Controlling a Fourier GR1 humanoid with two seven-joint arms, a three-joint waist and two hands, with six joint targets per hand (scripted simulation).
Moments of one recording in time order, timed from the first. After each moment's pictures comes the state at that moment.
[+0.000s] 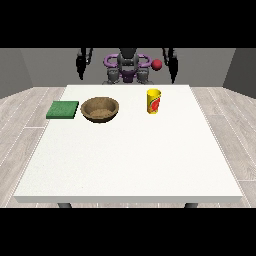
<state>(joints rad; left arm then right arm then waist) 0.00 0.10 -0.03 -1.56 0.00 0.01 0.00 -0.01 -0.11 -0.02 -1.59 -0.02 0.00 -0.03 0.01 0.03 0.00</state>
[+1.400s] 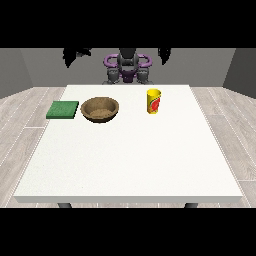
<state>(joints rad) -0.14 0.05 -0.09 -1.79 0.04 0.17 0.14 -0.06 -0.15 -0.16 -1.71 -0.18 0.07 0.04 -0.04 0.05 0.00</state>
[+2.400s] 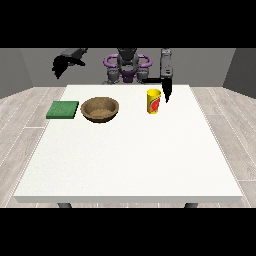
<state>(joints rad) -0.33 0.06 0.10 -1.14 0.02 0.12 -0.44 -0.25 -0.24 -0.25 -1.53 -0.21 0.13 -0.07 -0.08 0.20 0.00</state>
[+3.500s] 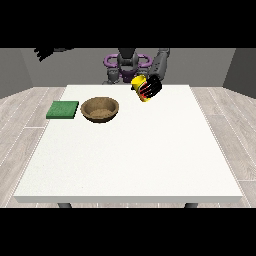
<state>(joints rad) -0.50 0.07 -0.02 -0.82 -0.37 0.58 -0.41 -0.30 -0.37 -0.33 -1.41 -0.34 0.25 0.06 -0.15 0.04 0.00</state>
